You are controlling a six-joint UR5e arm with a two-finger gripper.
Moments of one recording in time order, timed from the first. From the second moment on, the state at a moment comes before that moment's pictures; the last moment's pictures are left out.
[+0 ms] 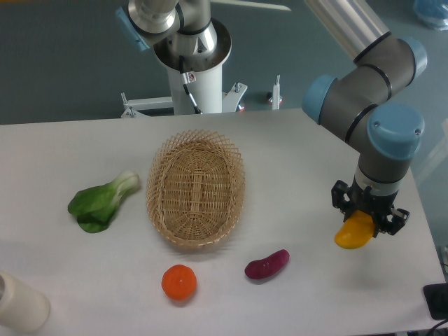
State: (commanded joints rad) arm 2.66 -2.13 -1.32 -1.10 1.57 1.30
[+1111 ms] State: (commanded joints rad) arm 2.60 -2.05 -1.44 -1.09 1.56 1.27
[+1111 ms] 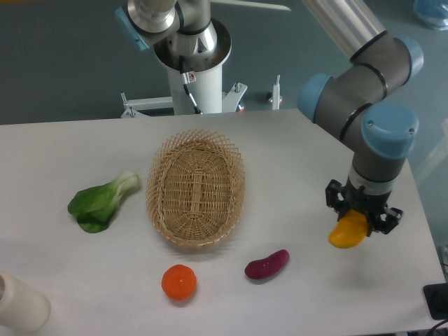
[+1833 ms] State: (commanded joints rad) arm 2.42 -1.86 -1.79 -0.97 1.56 1.24
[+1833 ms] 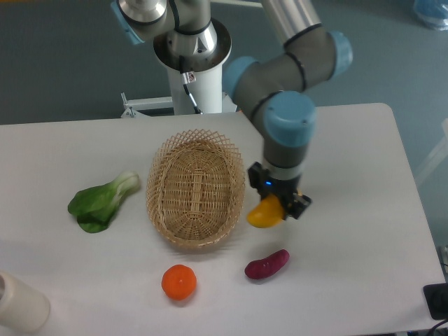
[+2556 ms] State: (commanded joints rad) arm 2.26 -1.85 -1.87 -0.96 1.57 1.12
